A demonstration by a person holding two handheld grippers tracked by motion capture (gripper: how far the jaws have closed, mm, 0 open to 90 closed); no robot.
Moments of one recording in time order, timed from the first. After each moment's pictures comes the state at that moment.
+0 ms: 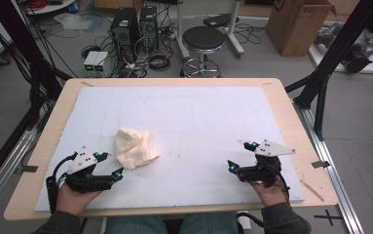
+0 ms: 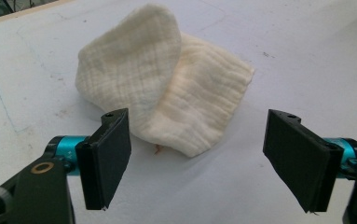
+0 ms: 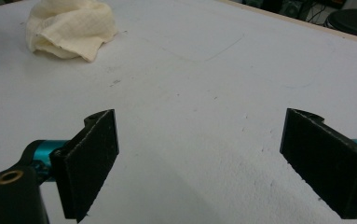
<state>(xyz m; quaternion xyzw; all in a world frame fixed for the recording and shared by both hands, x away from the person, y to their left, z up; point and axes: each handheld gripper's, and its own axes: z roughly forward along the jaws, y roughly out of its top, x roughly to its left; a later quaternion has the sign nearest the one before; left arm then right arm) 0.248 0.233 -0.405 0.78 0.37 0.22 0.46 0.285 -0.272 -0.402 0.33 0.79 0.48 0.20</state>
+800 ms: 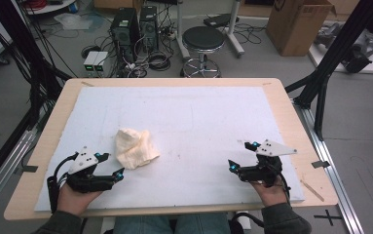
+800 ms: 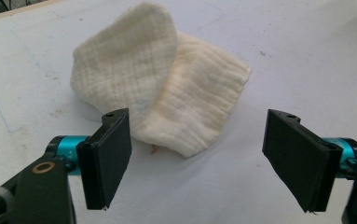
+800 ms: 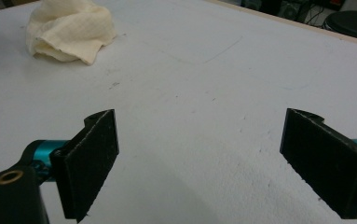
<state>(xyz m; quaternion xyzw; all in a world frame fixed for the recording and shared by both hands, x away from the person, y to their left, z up) 0.247 0.232 -0.406 0.78 0.37 0.22 0.46 0.284 -0.273 -0.401 0.33 0.78 0.49 0.20</state>
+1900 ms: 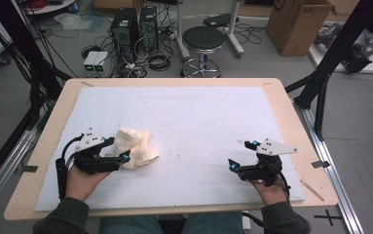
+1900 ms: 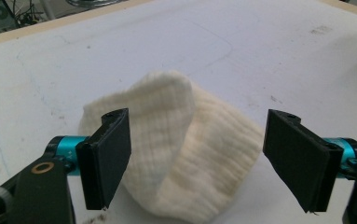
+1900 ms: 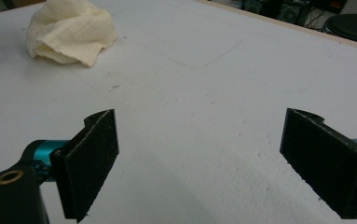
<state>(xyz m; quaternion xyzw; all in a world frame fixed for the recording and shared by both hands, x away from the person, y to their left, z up) 0.291 0.213 -0.379 0.77 0.39 0.21 0.47 0.287 -0.273 -0.399 0.33 0.78 0.49 0.20</state>
